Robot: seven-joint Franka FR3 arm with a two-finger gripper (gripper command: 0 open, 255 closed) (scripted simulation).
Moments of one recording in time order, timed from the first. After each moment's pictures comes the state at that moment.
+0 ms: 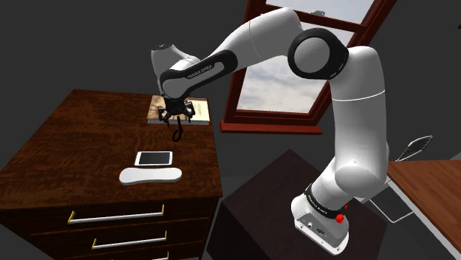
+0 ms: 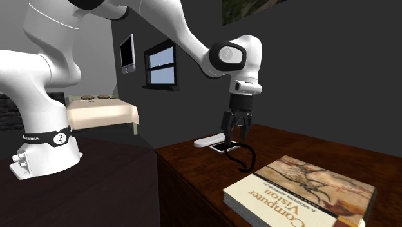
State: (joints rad) arm 0.13 0.63 0.27 -1.63 -0.31 2.08 0.97
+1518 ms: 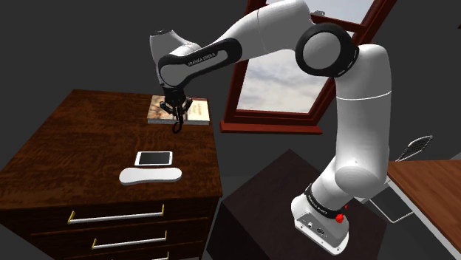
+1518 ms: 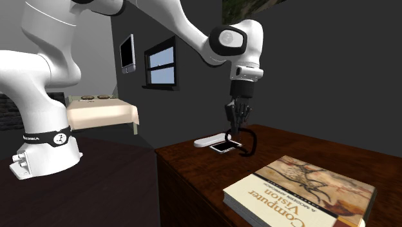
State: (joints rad) arm 0.13 0.57 0.28 -1.60 -0.29 2.01 0.95
